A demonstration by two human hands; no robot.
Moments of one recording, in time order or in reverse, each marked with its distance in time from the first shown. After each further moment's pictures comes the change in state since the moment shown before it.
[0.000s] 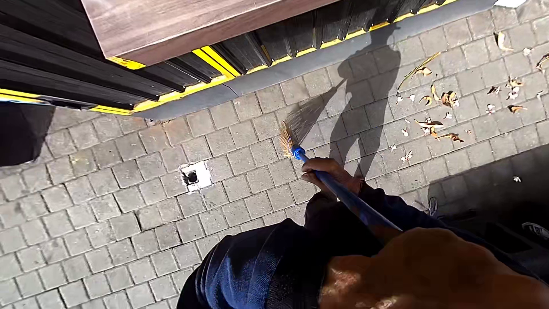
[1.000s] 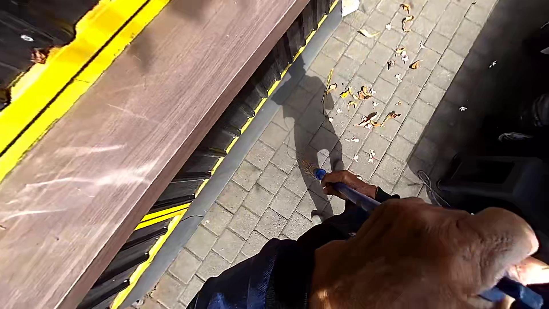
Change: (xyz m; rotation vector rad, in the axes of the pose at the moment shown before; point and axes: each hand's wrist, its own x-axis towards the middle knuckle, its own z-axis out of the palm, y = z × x) left_hand 0.286 -0.055 0.091 -0.228 -0.396 0.239; right_hand -0.125 0.023 -0.308 -0.144 0.390 0.201
